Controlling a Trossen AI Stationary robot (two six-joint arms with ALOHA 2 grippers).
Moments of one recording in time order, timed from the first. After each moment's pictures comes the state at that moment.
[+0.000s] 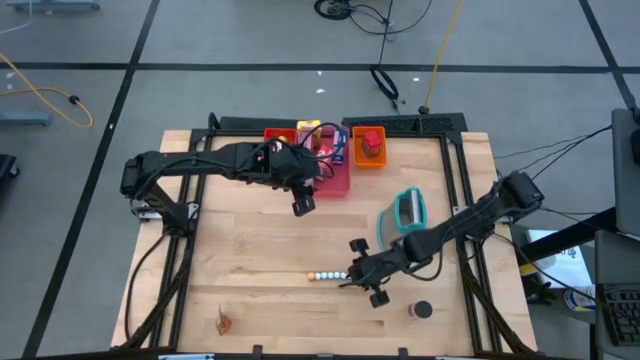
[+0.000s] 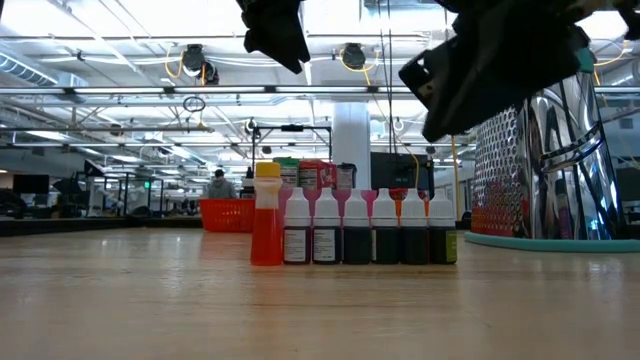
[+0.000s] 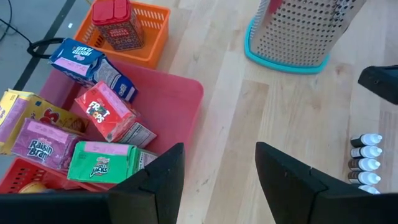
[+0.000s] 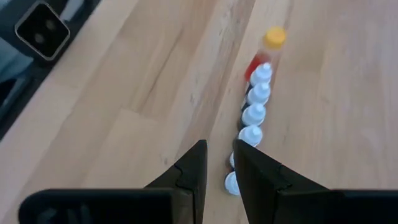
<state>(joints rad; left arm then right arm) 0.09 1.63 1.61 -0.87 -0.16 -0.13 0.44 1.63 0.96 -0.15 0.06 0.08</state>
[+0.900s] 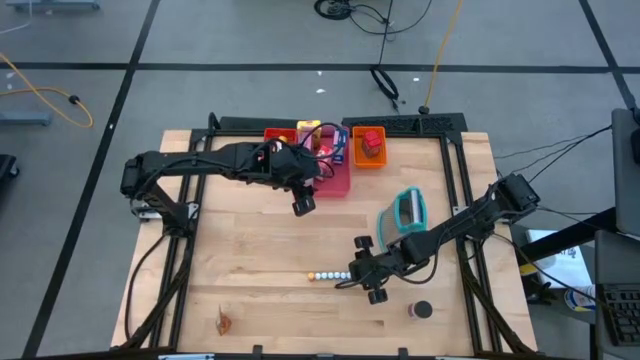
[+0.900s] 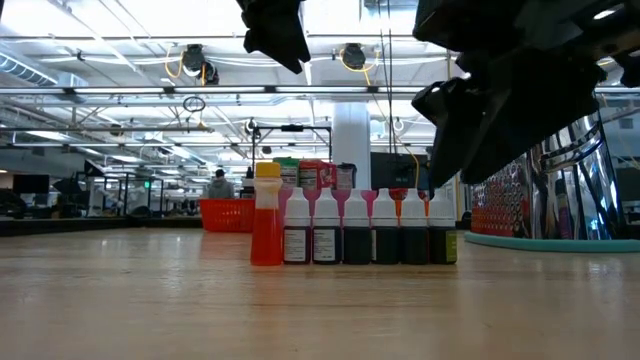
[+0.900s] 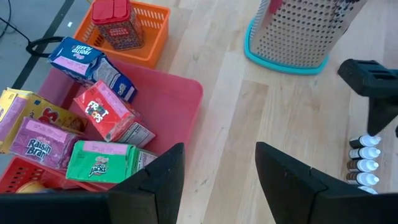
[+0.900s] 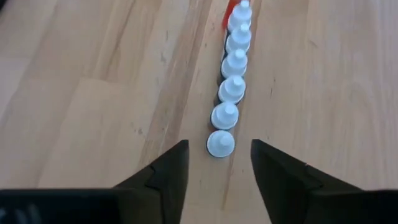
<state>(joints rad) 0.09 1.63 1.61 -0.87 -0.16 -0.14 0.44 1.67 0.96 -0.23 0.13 0.17</state>
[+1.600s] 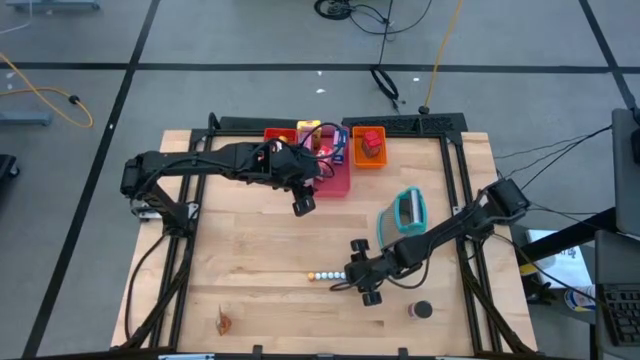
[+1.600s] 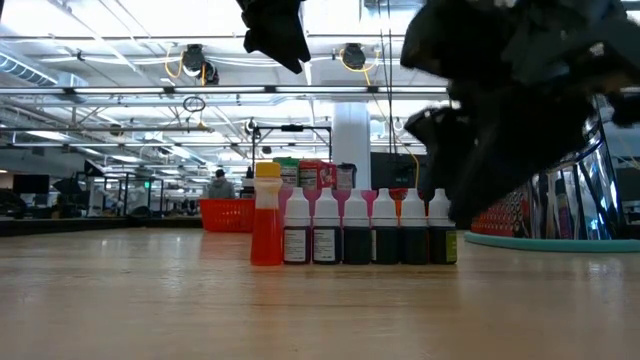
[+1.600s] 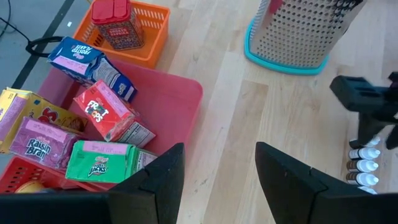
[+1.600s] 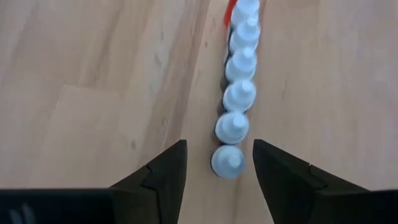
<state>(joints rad) 0.09 1.63 1.61 -0.87 -0.16 -0.14 0.44 1.75 0.96 -0.16 0.14 0.20</state>
